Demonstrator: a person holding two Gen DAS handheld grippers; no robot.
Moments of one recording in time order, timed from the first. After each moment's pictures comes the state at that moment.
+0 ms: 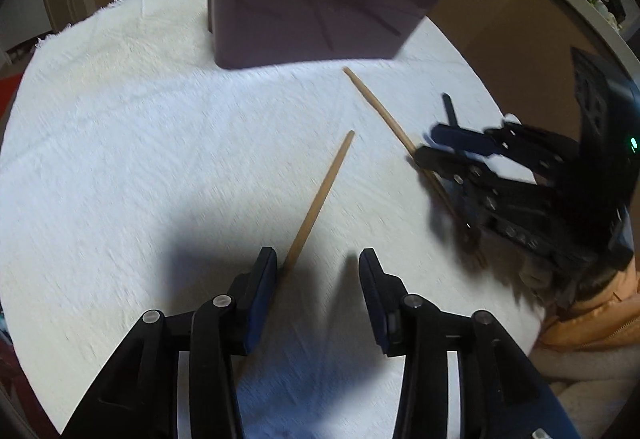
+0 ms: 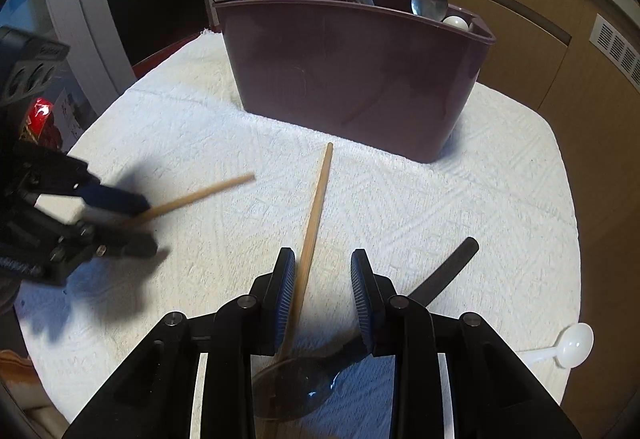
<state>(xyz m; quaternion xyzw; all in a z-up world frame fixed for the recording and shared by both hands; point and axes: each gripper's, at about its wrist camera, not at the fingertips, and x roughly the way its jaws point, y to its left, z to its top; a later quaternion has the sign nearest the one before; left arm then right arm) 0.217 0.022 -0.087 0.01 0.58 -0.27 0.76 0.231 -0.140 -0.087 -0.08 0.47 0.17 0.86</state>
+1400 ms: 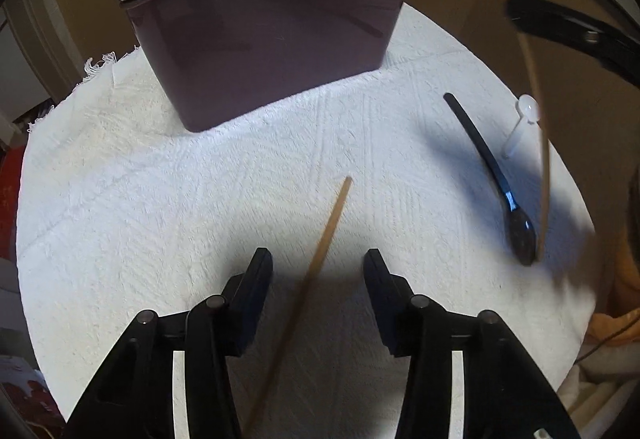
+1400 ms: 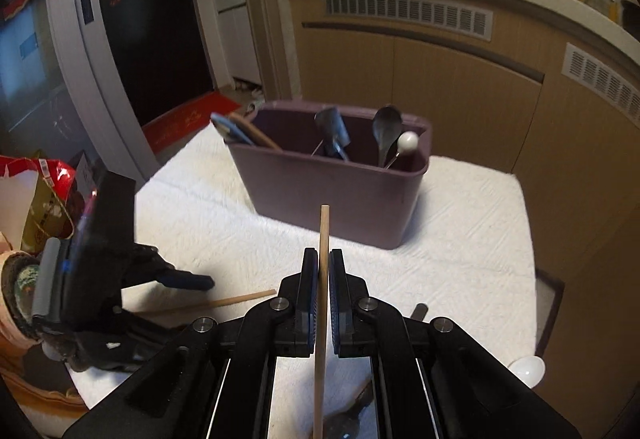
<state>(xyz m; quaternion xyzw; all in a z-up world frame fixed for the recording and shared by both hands) 0.248 -0.022 -0.089 0.12 0.54 -0.26 0.79 0.217 -0.168 0.006 -0.02 0.37 0.18 0.91</state>
